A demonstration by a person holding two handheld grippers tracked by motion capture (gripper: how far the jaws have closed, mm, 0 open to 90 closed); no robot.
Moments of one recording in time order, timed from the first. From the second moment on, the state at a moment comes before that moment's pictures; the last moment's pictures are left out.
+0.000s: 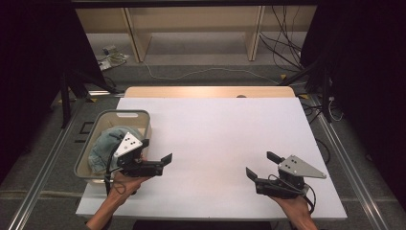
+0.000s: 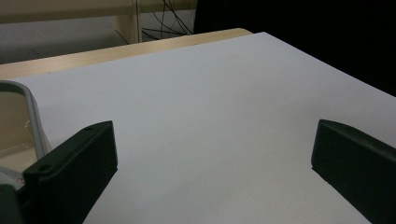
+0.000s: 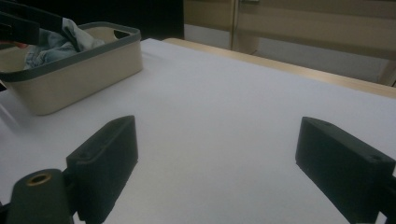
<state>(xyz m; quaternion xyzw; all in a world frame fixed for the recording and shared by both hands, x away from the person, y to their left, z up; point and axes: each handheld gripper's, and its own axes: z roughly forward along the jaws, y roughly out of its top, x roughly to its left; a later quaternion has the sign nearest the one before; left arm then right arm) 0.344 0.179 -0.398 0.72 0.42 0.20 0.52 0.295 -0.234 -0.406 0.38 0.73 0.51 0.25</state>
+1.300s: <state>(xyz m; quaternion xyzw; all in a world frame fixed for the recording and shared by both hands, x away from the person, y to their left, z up) 0.415 0.208 -0.351 0.71 0.48 0.20 0.46 0.300 -0.233 -0.408 0.38 0.74 0.50 0.24</state>
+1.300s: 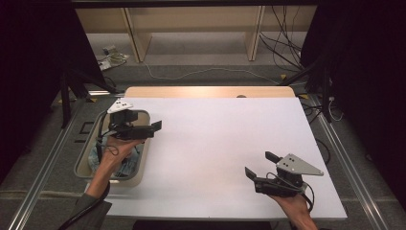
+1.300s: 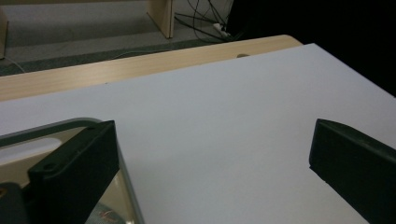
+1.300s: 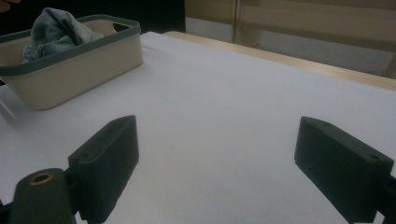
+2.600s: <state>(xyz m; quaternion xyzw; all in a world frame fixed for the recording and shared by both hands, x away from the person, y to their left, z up) 0.434 0.292 -0.371 0.72 0.59 0.18 0.30 0.301 -0.228 -0.411 0.37 0.76 0.49 0.22</state>
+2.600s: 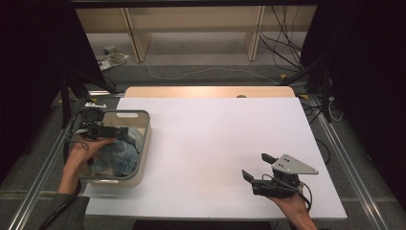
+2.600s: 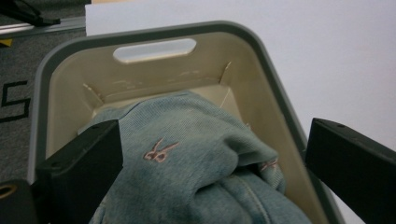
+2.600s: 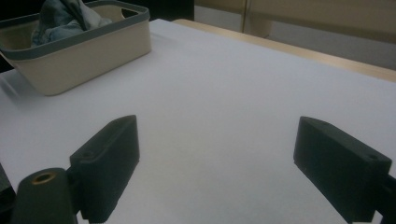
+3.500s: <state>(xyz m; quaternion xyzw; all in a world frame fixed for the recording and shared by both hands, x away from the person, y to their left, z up) 0.441 0.309 -0.407 0.75 0.62 0.09 0.23 0.302 -0.226 -0.413 0.36 0.77 0.48 0.22</state>
